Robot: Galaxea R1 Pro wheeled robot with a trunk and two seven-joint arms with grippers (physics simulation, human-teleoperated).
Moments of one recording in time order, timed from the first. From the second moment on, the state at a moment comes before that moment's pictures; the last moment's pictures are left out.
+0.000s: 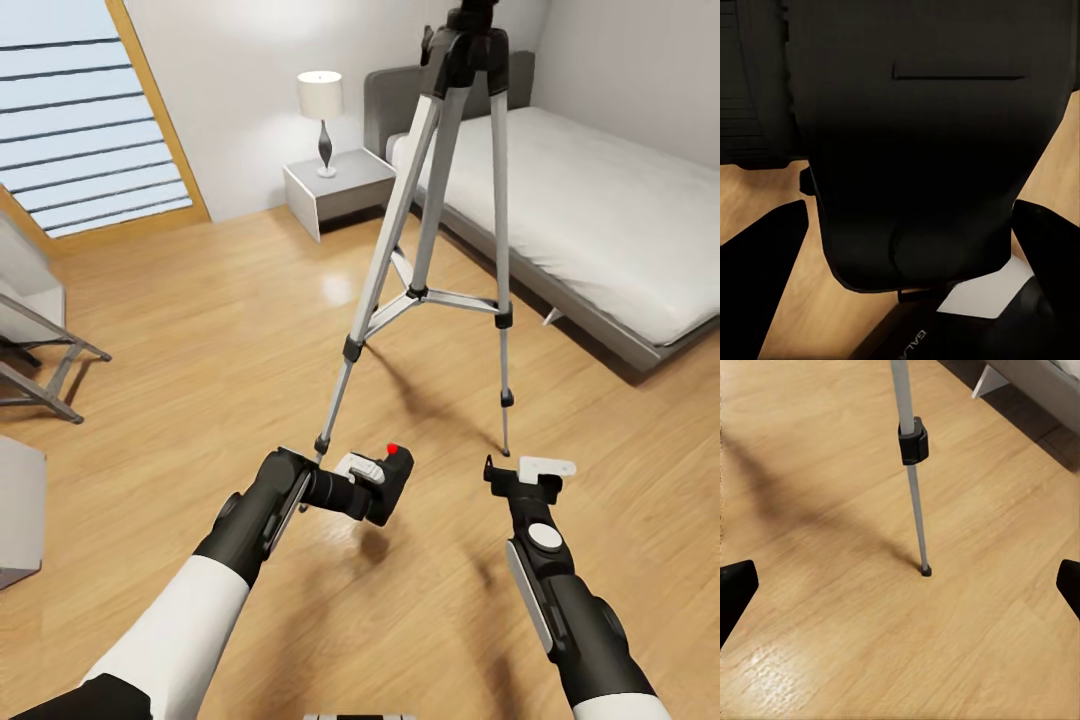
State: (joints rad) left arm -0.80 -0.17 -0.24 -0.96 -0.25 0.93 -0.73; right arm -0.44 -0.01 0.00 -1.29 0.05 0.22 -0.30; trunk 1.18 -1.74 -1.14
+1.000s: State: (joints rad) left arm -0.80 -0.17 -0.25 -0.93 -0.25 0.92 -0.73; right arm -0.43 -0.01 0.00 -1.22 0.04 0.22 -0.30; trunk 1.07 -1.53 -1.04
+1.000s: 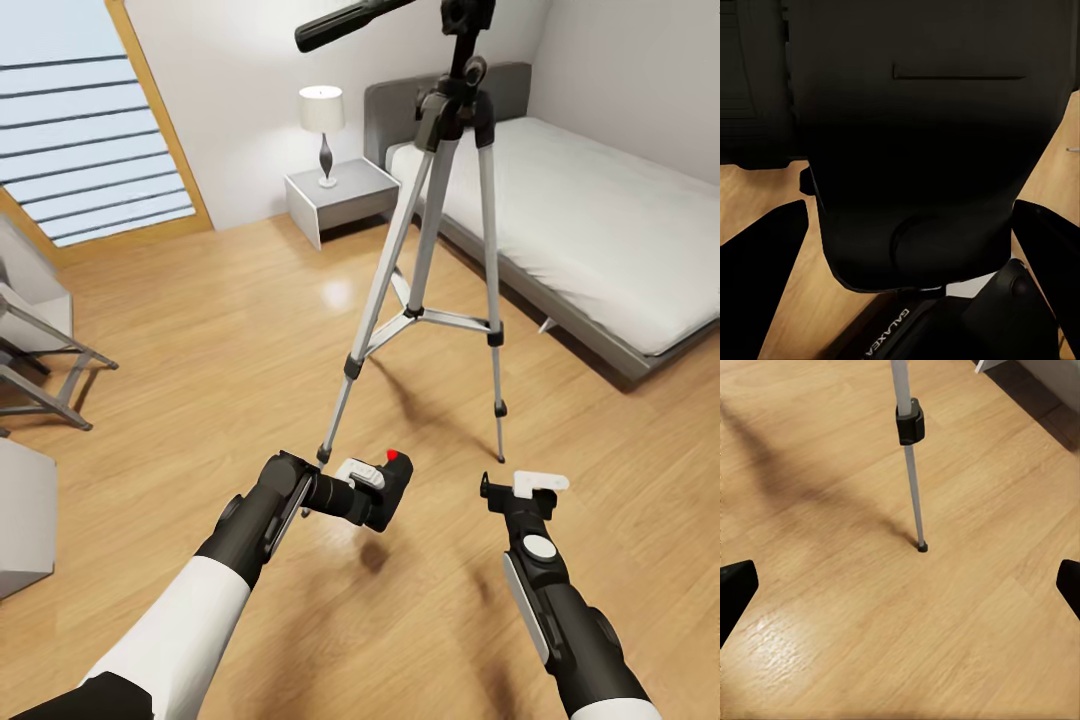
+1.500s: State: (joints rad) left arm -0.80 -0.17 -0.25 -0.92 -0.25 0.92 -0.73; right arm -0.42 -0.01 0.00 -1.19 0.04 0.22 -0.30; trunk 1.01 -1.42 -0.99
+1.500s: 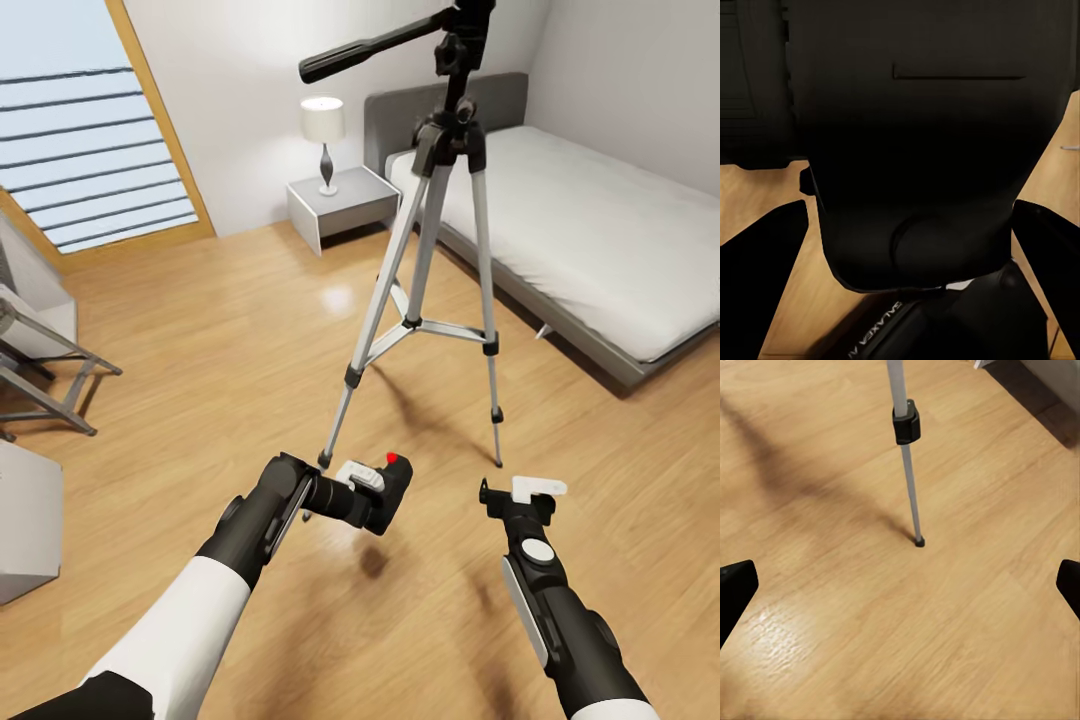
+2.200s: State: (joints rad) left arm -0.80 -0.17 -0.25 -0.90 -0.25 0.92 -0.72; right arm -0.42 0.02 0.00 -1.04 0.04 0.21 -0.30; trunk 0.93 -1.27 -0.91
